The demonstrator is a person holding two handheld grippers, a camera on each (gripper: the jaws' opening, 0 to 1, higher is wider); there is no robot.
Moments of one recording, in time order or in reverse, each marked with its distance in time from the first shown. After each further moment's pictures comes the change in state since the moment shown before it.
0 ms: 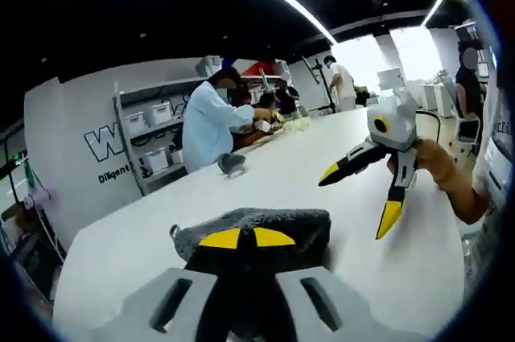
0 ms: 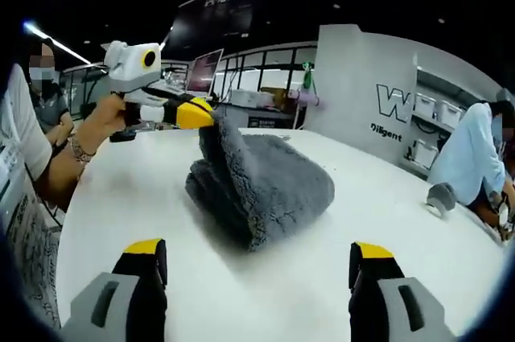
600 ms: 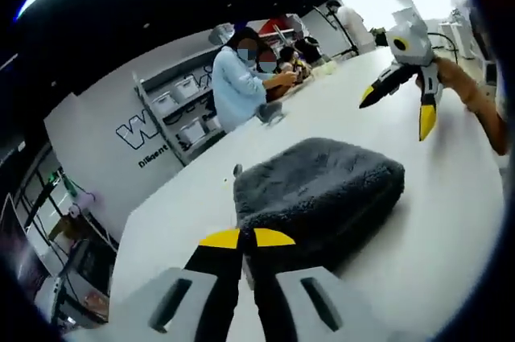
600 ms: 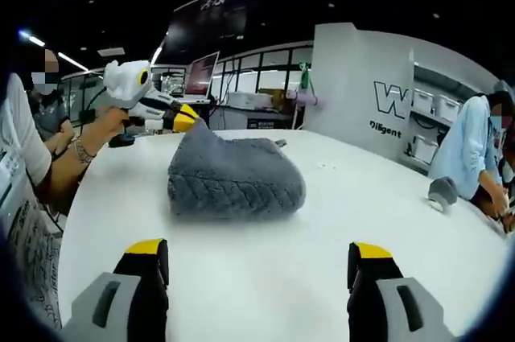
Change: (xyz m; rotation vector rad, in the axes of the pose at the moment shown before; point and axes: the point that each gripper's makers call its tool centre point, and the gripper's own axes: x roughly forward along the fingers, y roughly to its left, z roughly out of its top) left arm -0.043 0.049 -0.105 0.152 0.349 0.166; right arm -0.001 0.000 -0.004 0.029 -0.002 0.011
